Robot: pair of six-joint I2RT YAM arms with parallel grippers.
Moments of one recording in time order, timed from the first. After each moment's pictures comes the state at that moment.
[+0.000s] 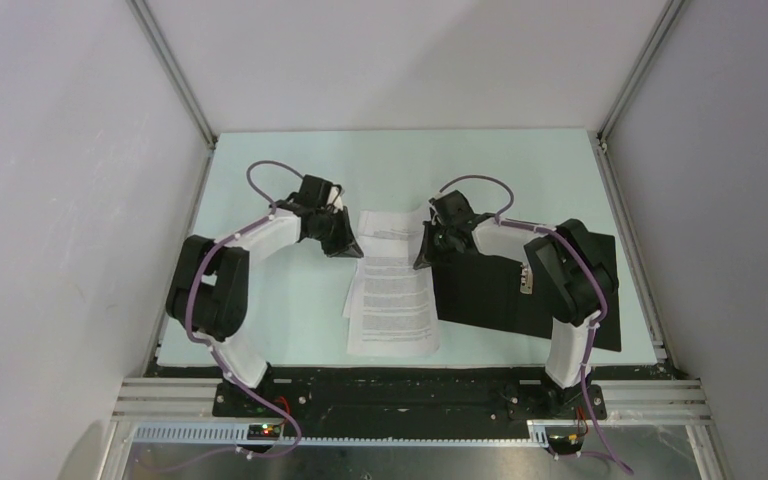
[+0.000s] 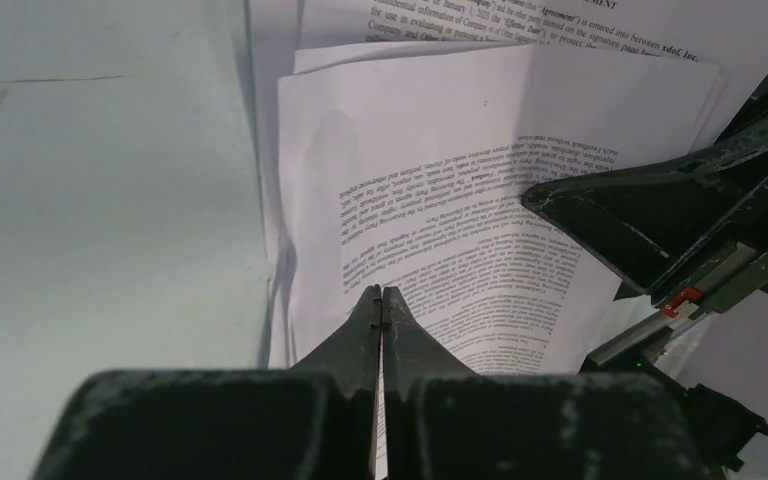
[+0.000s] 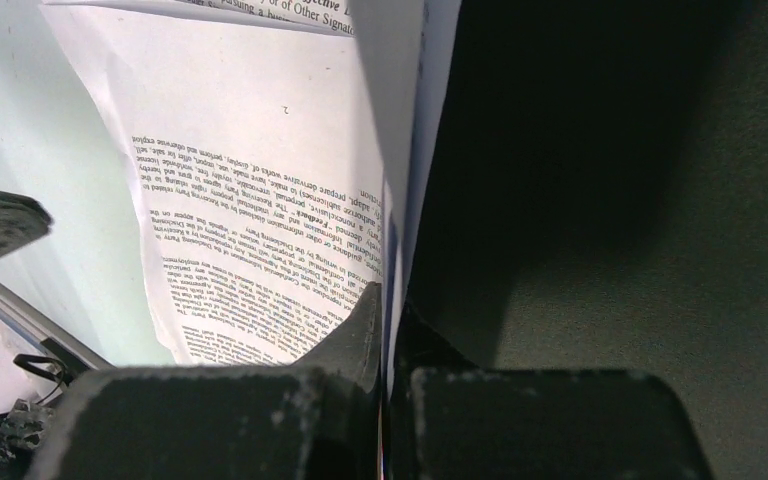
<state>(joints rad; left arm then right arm) -0.33 1.71 1.10 -0.46 0.37 -0.56 0.55 1.90 1.13 -0.21 -0.29 0.63</state>
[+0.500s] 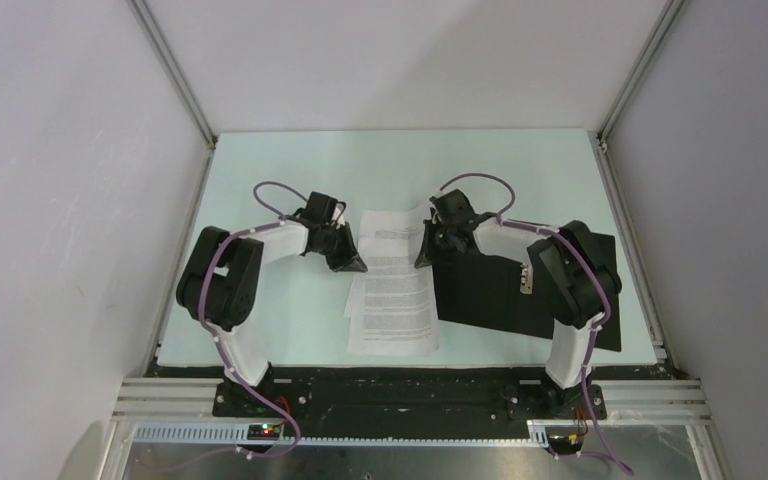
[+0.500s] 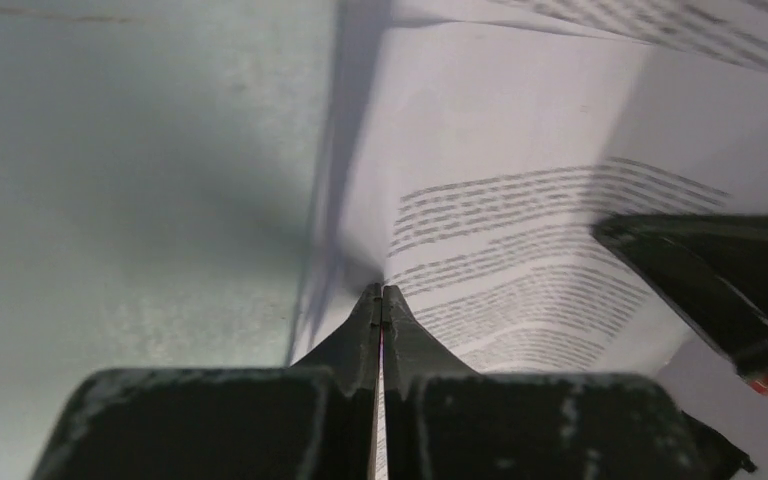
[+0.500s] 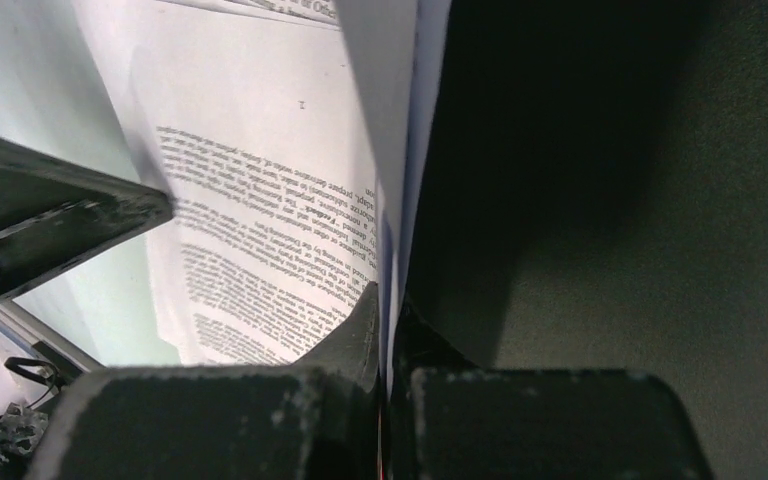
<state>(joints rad) -0.34 1.79 0.99 -0.29 0.41 -0.68 0.55 1.88 1.13 -0.22 -0.27 0.62</state>
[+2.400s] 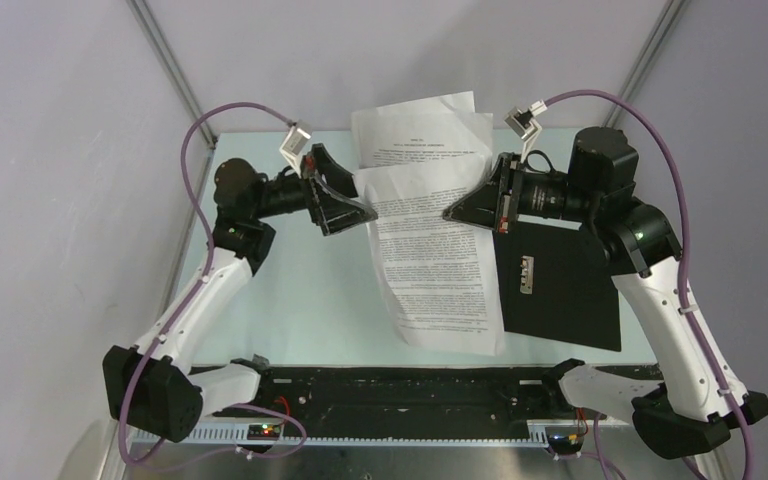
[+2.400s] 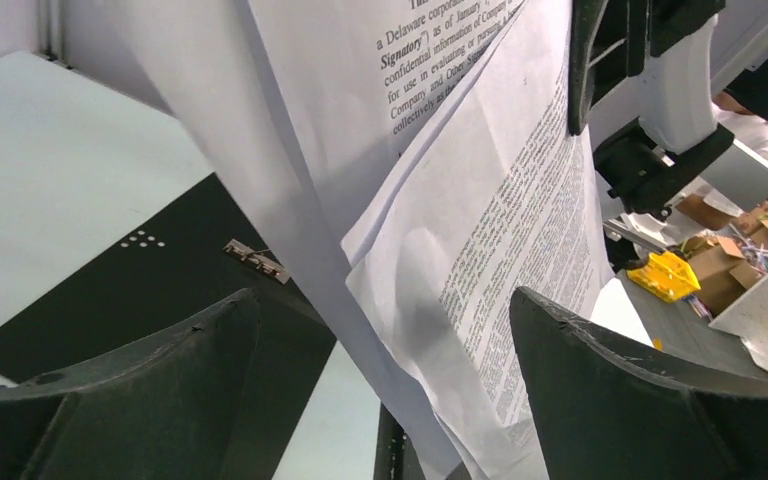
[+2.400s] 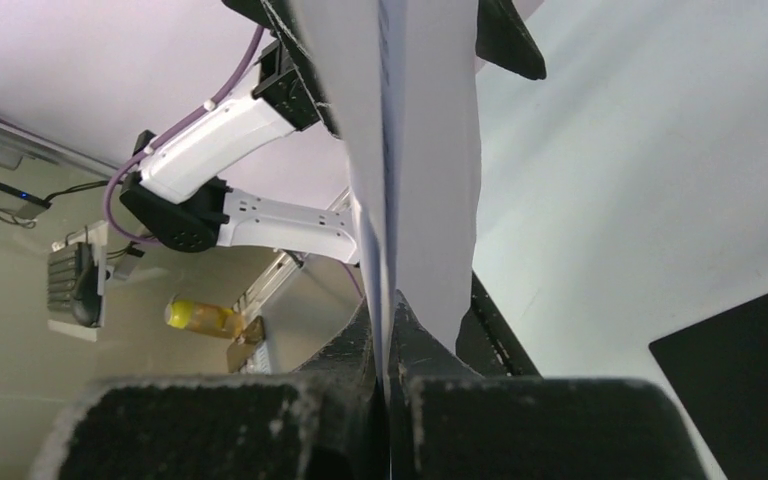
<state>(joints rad) -0.29 1.17 1.01 0.43 1.09 -0.70 0.46 1.12 1.58 -0.66 -0.79 0.55</state>
